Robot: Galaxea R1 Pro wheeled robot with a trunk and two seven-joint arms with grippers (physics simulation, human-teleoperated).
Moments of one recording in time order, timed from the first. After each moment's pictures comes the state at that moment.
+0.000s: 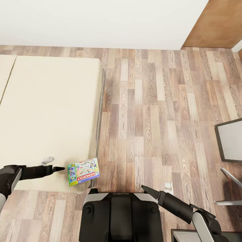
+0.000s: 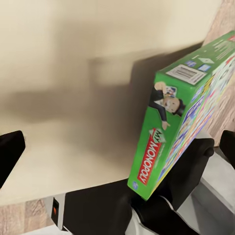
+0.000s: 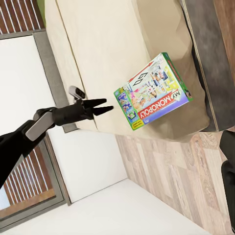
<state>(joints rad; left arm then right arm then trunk) -0.81 0.44 0.24 -0.58 -0.12 0.68 -0.99 -0.12 -0.08 -0.10 -1.47 -0.63 0.75 0.87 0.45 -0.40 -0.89</state>
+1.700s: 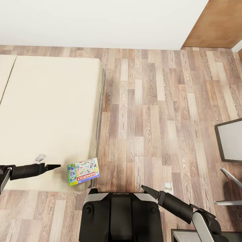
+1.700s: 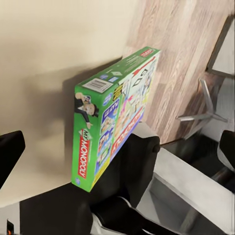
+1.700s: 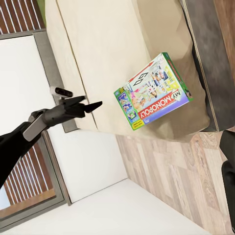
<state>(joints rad) -0.81 0.51 0.28 -0.59 -0.12 0.67 -1.31 -0.12 -0.08 -0.10 -1.47 -0.63 0.75 0.87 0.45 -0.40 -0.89</state>
